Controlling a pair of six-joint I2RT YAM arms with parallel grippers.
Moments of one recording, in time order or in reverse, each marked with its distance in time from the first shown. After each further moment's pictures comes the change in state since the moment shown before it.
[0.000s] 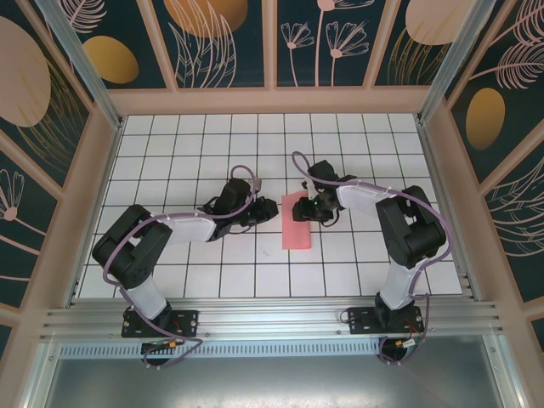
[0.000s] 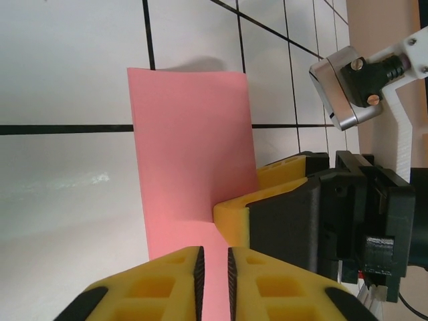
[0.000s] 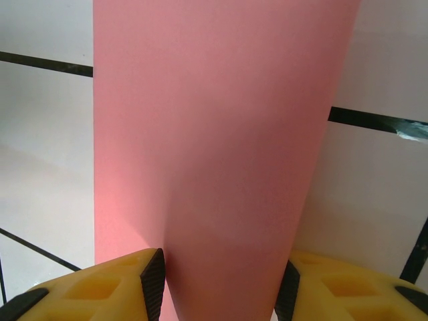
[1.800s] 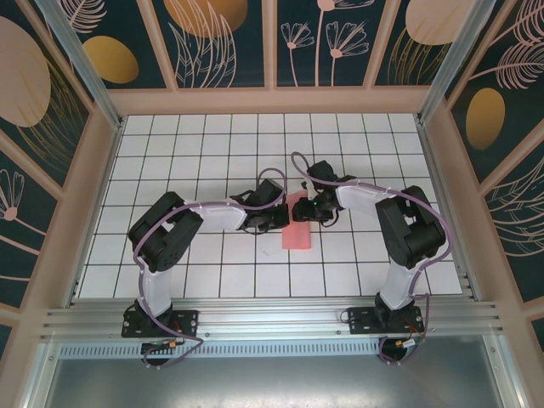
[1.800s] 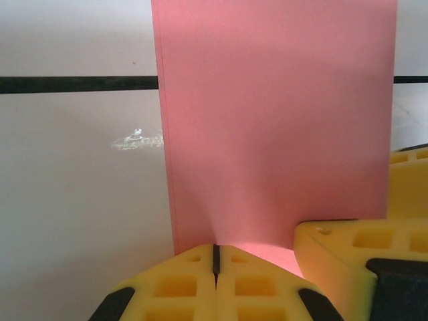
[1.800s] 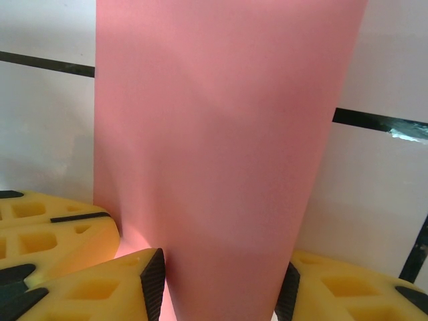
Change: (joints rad) left arm -0.120 0.234 0.311 -0.406 -0.177 0.080; right arm 0.006 0.000 0.002 -0.003 0.014 0.000
